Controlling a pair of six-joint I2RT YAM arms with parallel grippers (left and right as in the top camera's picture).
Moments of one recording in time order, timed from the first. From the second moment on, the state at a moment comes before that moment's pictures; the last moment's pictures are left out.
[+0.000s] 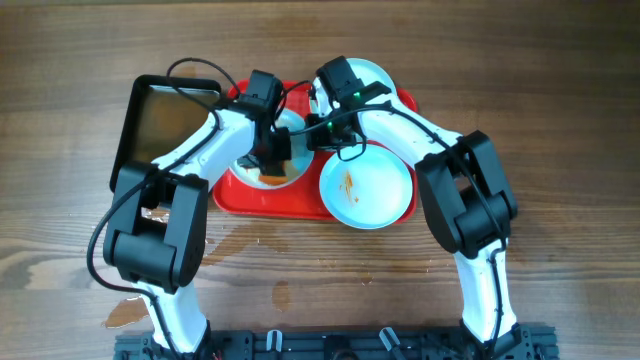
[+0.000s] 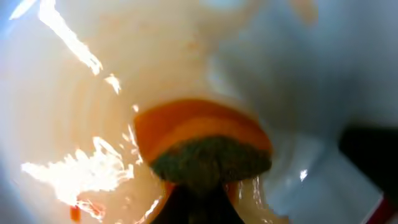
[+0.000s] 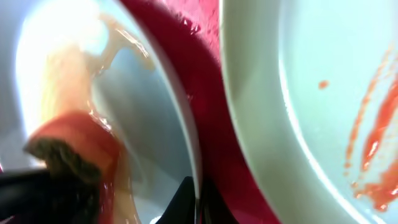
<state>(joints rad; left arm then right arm) -0.32 1.98 1.29 -0.67 0.03 -0.43 0.51 2.25 1.62 -0.61 -0.37 0.38</state>
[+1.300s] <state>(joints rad) -0.29 1.99 1.27 -0.49 0.04 -0.19 0.51 2.25 1.62 -0.61 -0.36 0.42</state>
